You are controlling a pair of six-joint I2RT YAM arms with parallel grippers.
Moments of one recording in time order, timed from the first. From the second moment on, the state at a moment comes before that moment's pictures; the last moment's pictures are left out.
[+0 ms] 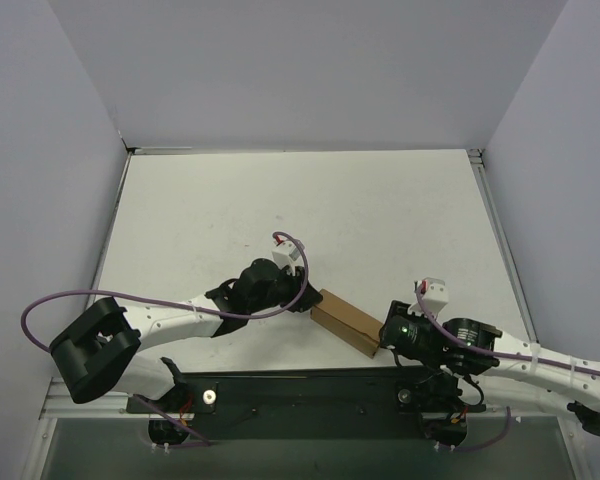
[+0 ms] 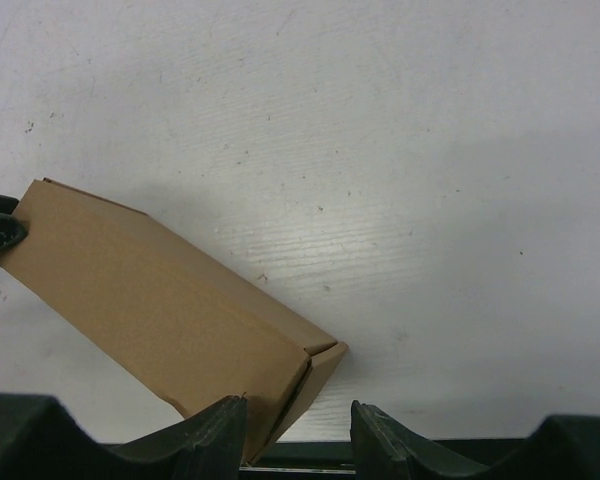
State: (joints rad) left arm -0.92 1.37 0.59 0.34 0.08 -0.64; right arm 1.24 0.68 0.64 -1.12 0.62 1.29
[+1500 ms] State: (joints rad) left arm -1.04 0.98 0.26 0.37 -0.10 -0.63; right arm 1.56 0.95 0.72 -1.06 0.63 1.37
